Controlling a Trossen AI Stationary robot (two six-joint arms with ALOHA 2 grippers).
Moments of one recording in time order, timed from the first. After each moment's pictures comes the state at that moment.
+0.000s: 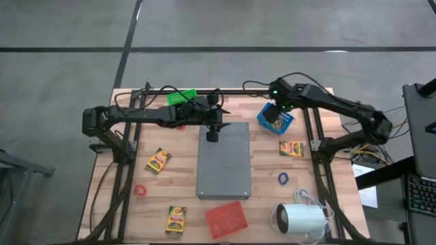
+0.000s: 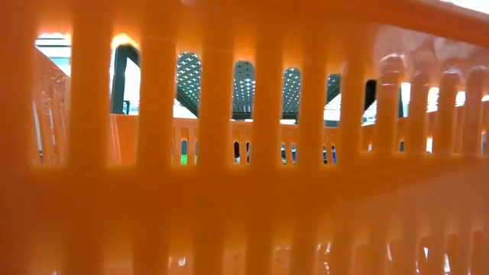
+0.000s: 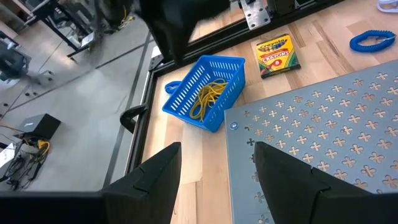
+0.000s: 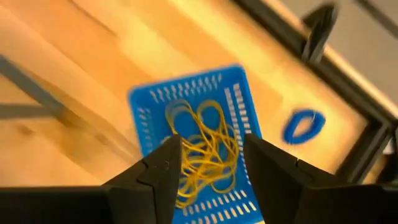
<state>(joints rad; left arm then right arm) 0.23 1.61 1.12 0.02 -0.02 0.52 -0.58 1.31 1.07 -0.91 0.21 0.28</state>
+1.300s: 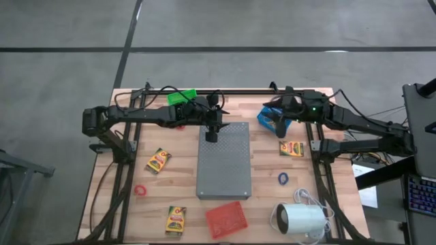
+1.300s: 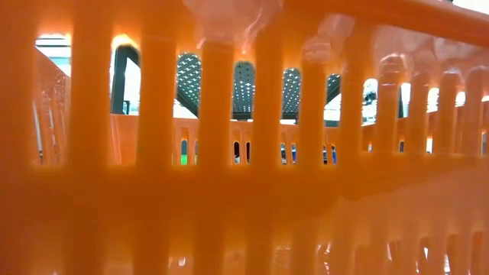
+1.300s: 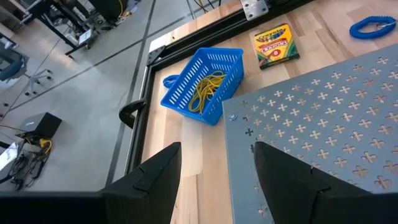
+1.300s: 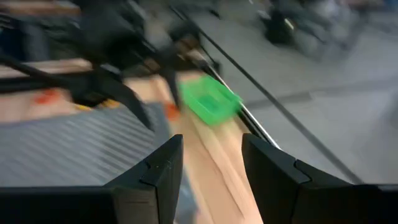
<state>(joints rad) 0.23 1.62 1.12 0.00 -0.02 0.55 -0.31 0.85 0.82 -0.24 0.00 -0.04</state>
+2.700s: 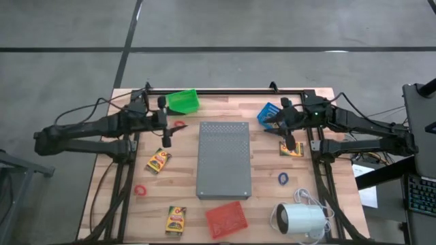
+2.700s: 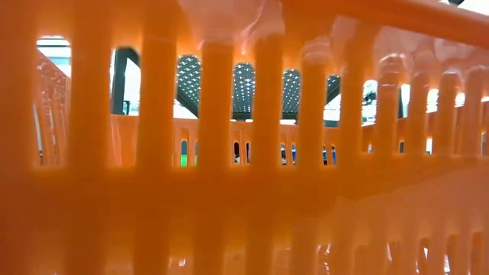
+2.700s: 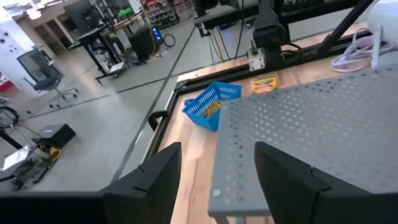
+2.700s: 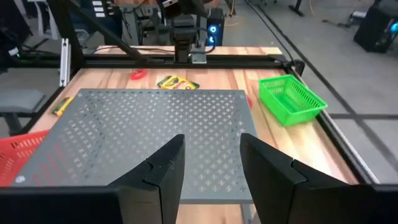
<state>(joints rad) 0.21 0.79 0.66 -0.13 -0.03 0.38 -0.25 0.80 0.79 -0.34 -0.24 -0.08</state>
